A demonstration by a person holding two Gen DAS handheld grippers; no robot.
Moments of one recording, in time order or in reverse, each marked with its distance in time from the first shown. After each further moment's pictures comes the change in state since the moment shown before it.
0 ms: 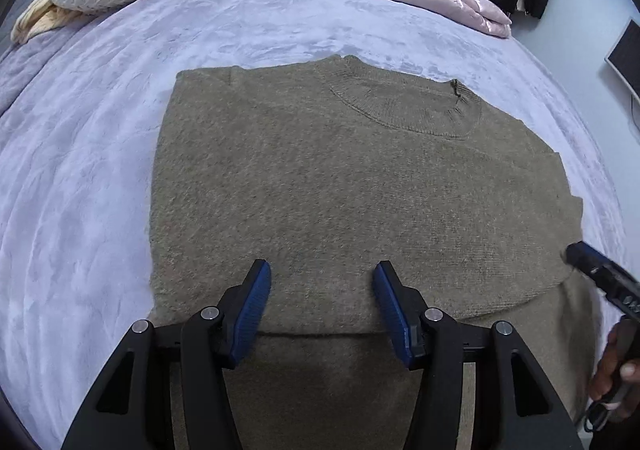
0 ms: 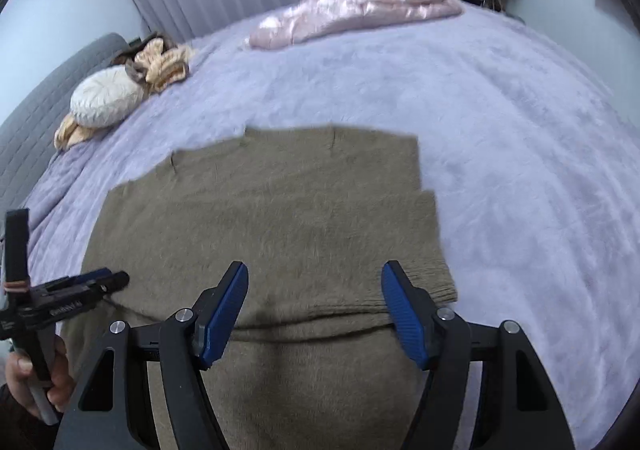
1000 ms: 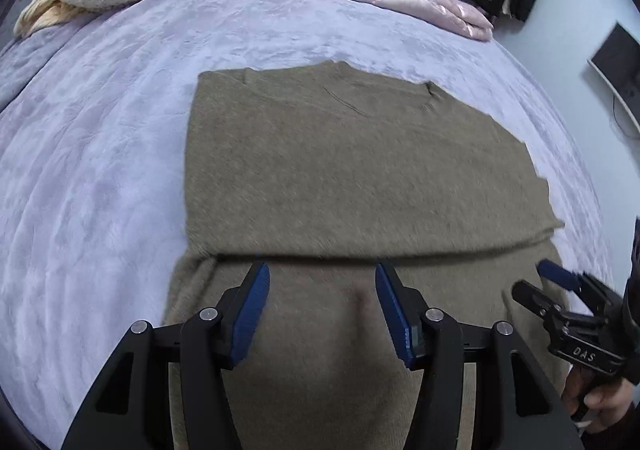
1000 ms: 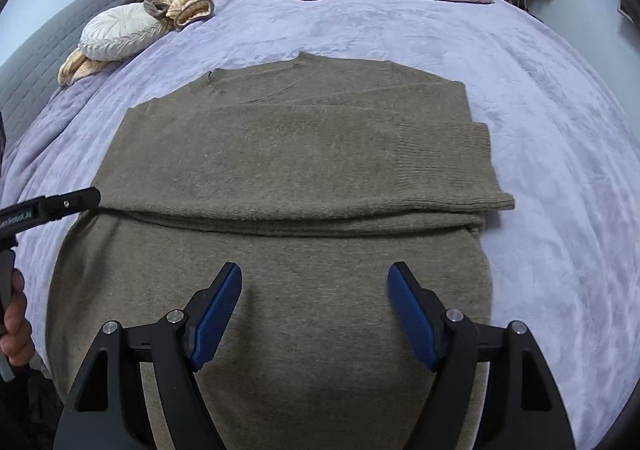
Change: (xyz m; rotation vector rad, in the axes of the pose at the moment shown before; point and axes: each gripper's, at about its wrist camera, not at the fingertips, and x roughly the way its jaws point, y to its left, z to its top) left arm -0.042 -0.004 -0.028 0.039 0.008 -0.034; right arm -0.016 0.070 -0.045 -0.147 0.066 -0.005
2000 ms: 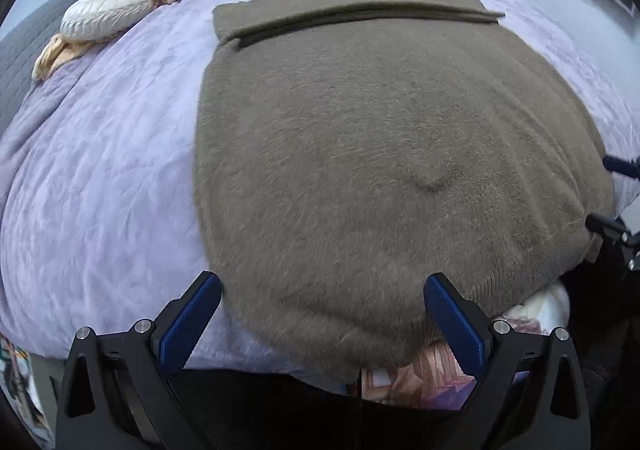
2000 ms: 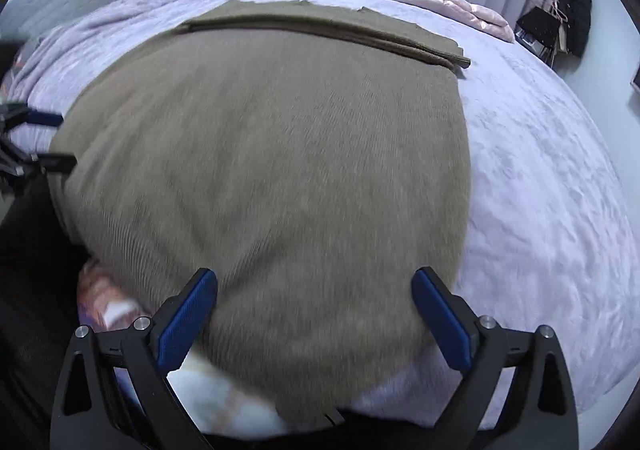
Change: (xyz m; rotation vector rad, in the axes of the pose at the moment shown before) left arm -0.077 -0.005 -0.227 0.241 0.022 0.147; right arm -0.089 0.016 -0.230 -0.311 -0.049 -0.117
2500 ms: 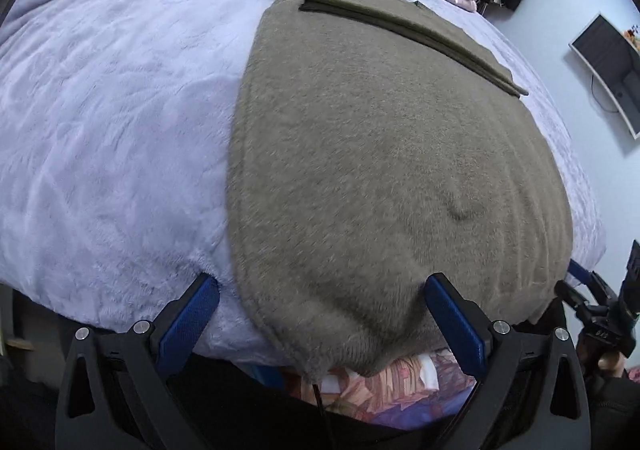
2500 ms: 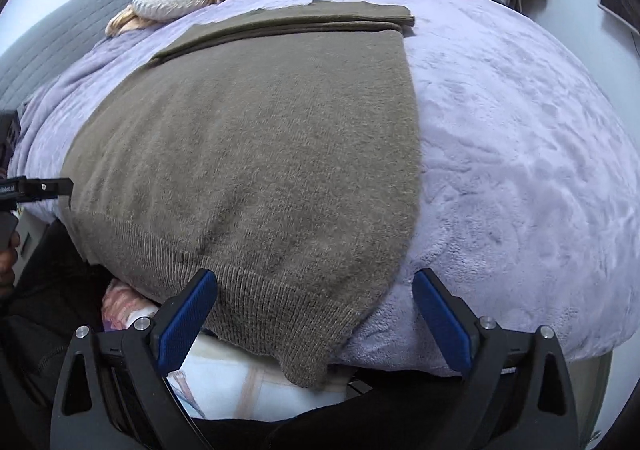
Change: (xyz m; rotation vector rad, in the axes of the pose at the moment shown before) left arm 0.025 0.050 -0.005 -0.297 0.031 -0.206; right arm -0.003 -0.041 -0.022 0.302 -0.044 0.122
